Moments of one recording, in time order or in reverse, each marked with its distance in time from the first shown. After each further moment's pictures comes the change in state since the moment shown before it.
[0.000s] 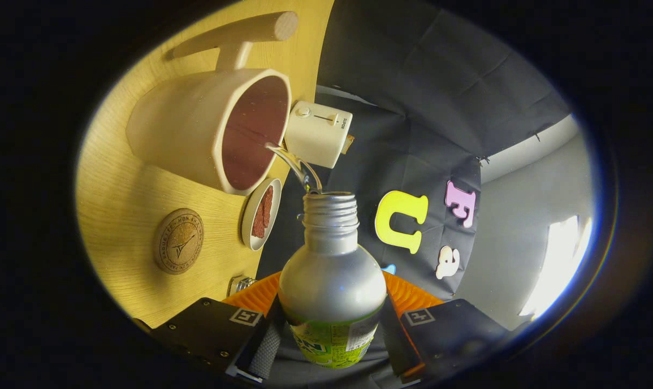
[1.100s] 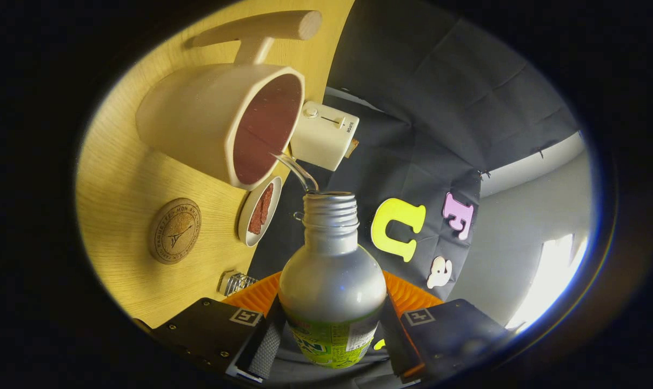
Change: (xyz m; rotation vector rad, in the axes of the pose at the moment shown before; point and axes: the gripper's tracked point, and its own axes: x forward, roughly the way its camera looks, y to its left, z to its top) arm 0.001 -0.006 0.002 -0.091 -0.021 -0.016
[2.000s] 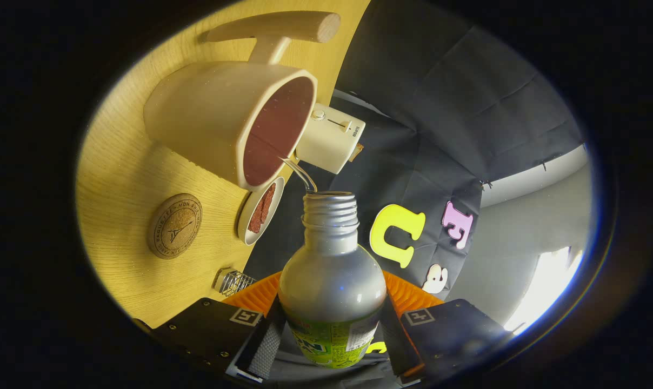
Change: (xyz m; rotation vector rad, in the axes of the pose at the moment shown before) arm -0.003 -0.004 0.003 -0.062 -0.020 0.005
